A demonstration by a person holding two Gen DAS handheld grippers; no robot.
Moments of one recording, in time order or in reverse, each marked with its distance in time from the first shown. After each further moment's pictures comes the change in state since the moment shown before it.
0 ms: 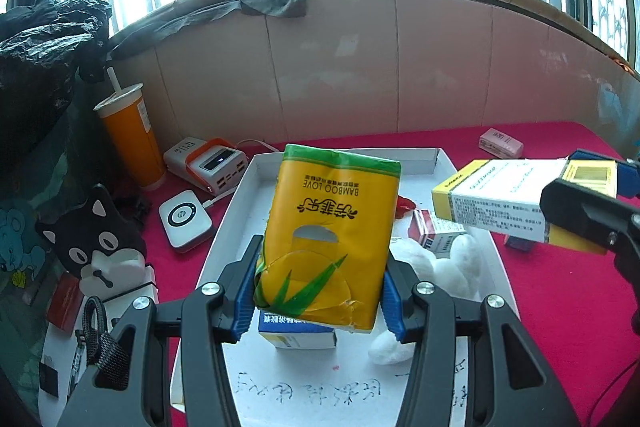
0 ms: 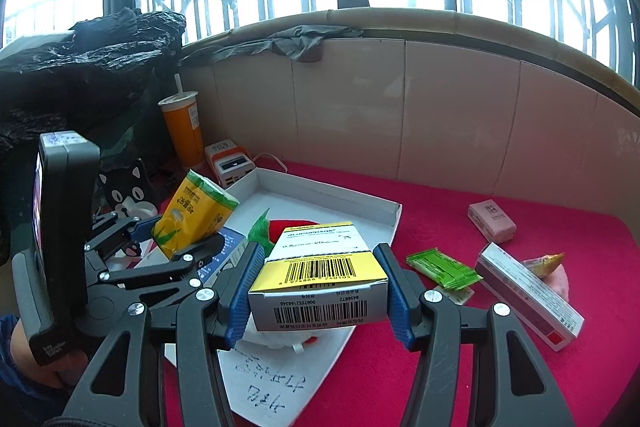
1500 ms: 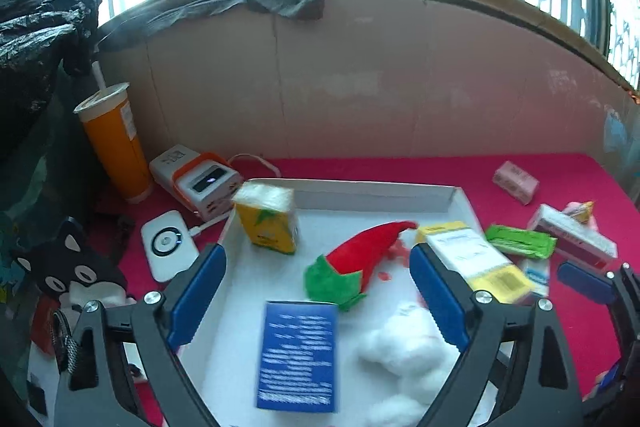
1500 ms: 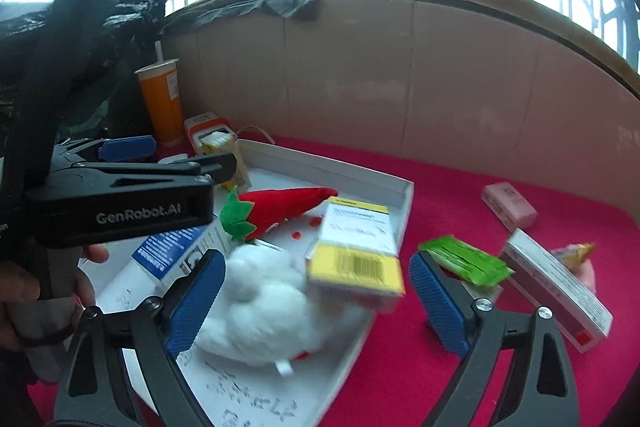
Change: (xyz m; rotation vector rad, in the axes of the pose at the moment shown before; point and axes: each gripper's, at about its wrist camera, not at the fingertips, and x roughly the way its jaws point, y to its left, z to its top) left arm 0.037 0.012 0.038 -0.077 0.008 -0.038; right arm 0.059 -0.001 -0.020 -0.010 0.055 -0.047
